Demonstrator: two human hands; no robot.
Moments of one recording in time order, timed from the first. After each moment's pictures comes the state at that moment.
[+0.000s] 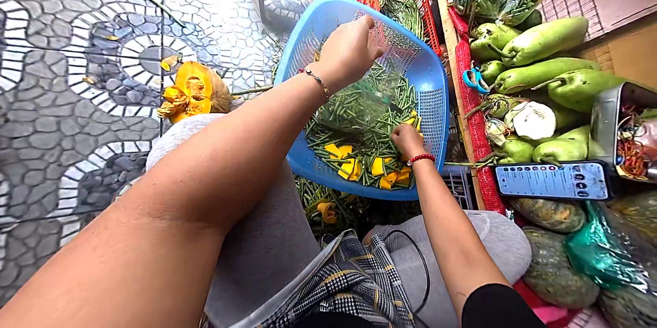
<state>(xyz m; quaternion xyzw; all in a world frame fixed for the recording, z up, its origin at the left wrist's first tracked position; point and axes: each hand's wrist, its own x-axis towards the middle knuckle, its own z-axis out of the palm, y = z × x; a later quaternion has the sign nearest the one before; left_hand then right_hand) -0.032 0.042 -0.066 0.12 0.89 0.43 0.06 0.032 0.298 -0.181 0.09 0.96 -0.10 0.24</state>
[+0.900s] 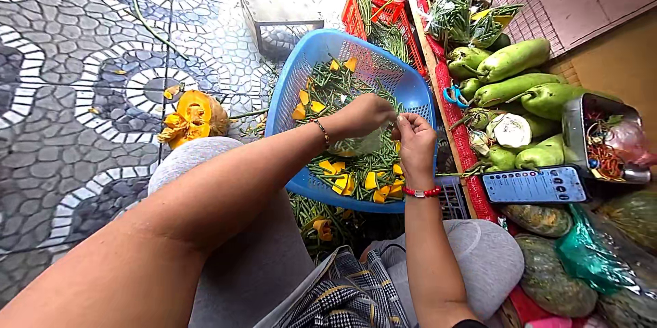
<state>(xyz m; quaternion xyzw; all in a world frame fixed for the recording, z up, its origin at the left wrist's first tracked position) 0.007 0.077 -0.074 0.33 0.79 0.49 0.14 0.086 0.231 -0.079 0.07 0.82 -0.56 -0.11</state>
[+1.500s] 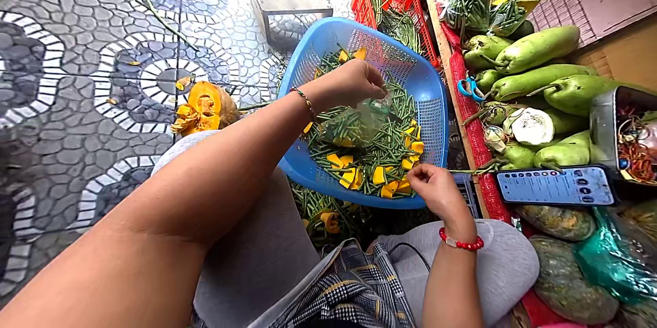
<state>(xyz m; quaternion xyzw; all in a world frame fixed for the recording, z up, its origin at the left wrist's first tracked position) -0.011 0.041 -0.046 0.20 0.82 0.48 0.24 0.146 0.283 -0.061 0.10 0.94 -0.25 0.22</state>
